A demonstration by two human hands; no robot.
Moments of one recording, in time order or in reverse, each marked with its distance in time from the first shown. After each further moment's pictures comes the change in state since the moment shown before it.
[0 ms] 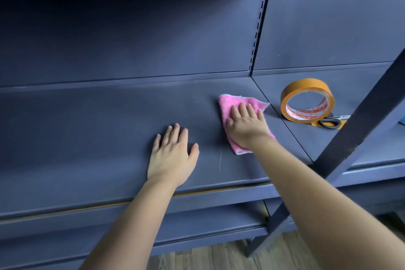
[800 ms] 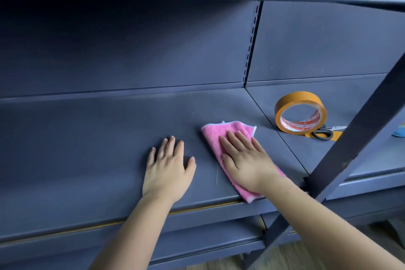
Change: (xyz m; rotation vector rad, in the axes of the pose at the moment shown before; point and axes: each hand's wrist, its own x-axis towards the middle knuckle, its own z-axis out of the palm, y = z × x) left_hand 0.000 0.000 -0.001 -0.001 0.013 0.001; right_hand -0.049 0.010 0.017 0.009 0.062 -0.202
